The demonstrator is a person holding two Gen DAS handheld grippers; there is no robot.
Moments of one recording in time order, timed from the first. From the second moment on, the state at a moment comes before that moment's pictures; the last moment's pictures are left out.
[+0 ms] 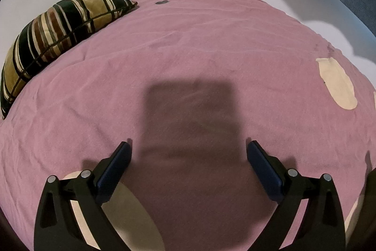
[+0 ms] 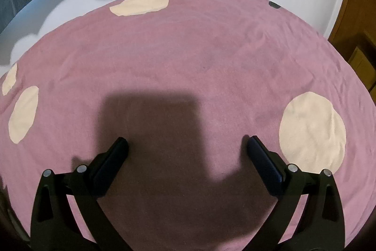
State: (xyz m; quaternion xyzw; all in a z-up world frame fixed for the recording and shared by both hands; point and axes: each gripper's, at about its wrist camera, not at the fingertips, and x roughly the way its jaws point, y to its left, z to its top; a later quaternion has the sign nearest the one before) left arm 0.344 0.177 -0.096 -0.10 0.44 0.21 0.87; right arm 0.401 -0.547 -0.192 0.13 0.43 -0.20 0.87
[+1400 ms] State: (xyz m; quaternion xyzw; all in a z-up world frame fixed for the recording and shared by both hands) left arm 0.343 0.178 -0.096 -0.09 0.43 0.21 0.87; right arm 0.403 -0.550 -0.197 0.12 0.42 -0.20 0.87
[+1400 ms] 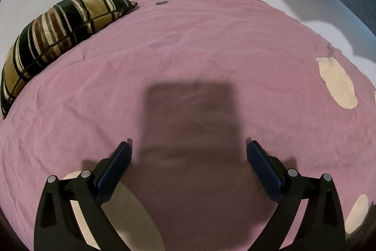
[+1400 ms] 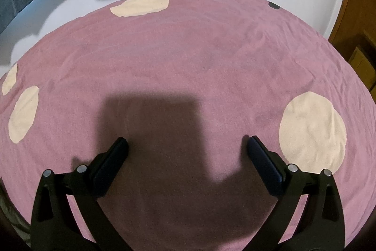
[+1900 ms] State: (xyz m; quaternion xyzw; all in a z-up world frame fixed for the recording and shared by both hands) left arm 0.342 0.177 -0.096 -0.09 0.43 0.21 0.87; right arm 0.399 -0.548 -0.198 0.12 0.42 -0.21 0.88
